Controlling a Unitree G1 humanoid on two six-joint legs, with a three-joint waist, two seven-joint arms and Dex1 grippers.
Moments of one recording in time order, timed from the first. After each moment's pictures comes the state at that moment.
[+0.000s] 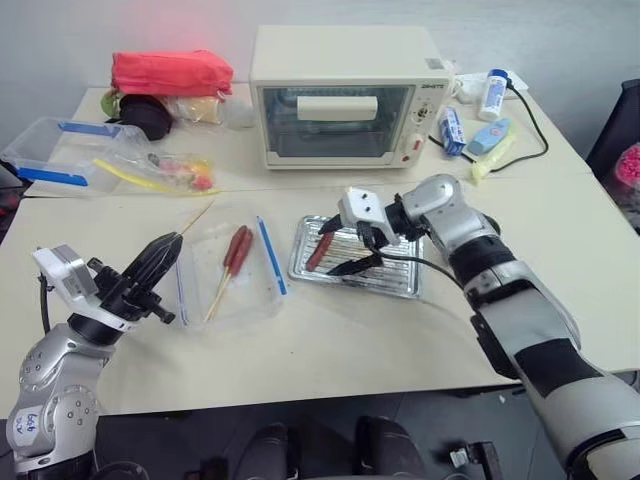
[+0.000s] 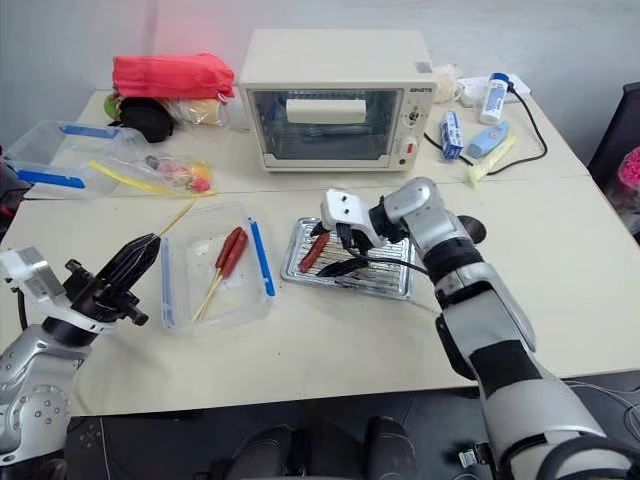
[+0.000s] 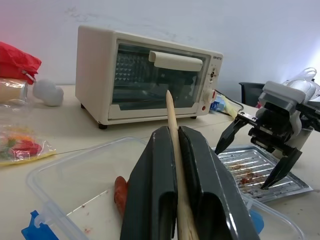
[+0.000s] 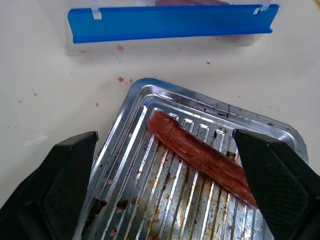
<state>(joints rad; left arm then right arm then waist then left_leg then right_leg) 0.03 0.46 0.49 -0.31 -0.78 0.24 -0.68 -1.24 -0.31 0.37 1.09 -0.04 -0.26 1.41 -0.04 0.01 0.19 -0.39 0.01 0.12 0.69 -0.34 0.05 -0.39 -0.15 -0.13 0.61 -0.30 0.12</state>
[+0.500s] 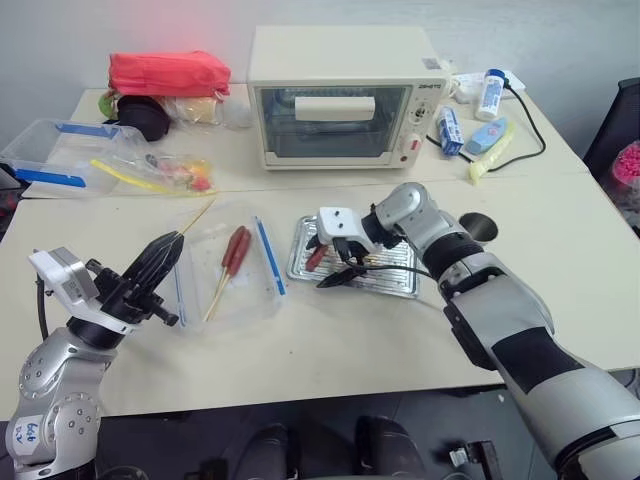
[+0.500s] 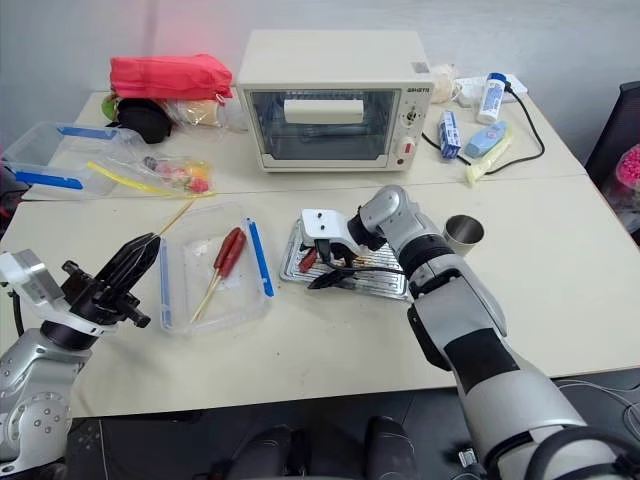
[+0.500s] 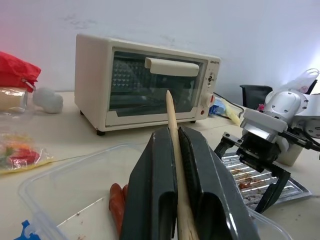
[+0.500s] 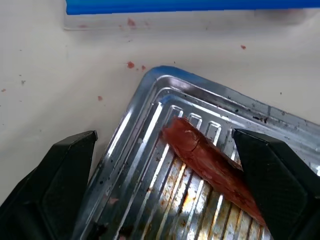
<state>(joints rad) 0.05 0.45 0.49 -0.38 -0.78 0.24 -0.64 -1.32 -0.21 0.35 1.28 -0.18 -0.25 1.38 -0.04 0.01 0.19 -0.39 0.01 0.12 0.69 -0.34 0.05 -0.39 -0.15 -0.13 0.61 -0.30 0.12</state>
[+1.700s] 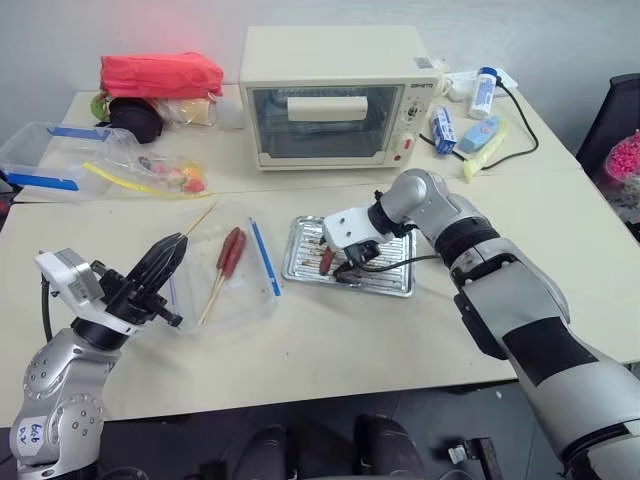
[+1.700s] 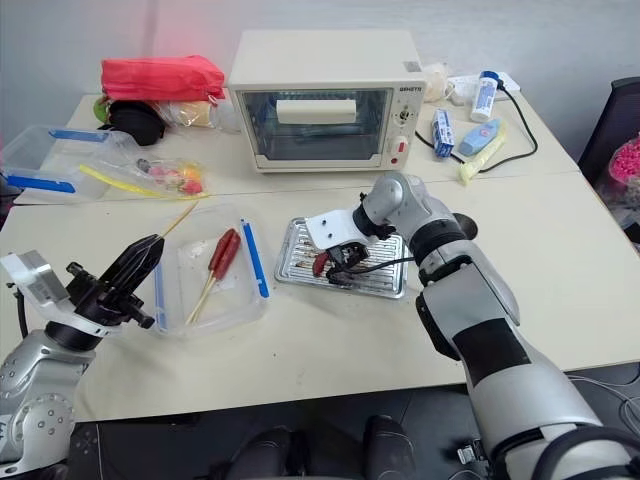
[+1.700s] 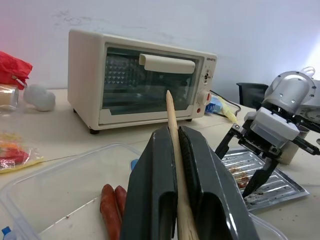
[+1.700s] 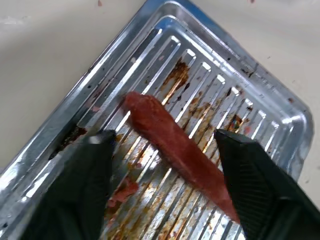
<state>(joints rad) 0.06 0.45 0.47 -0.39 -0.78 0.23 -0.63 -1.38 -0.26 0.42 1.31 -0.41 -0.50 1.30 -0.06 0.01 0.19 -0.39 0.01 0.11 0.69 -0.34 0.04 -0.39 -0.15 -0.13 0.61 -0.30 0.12</state>
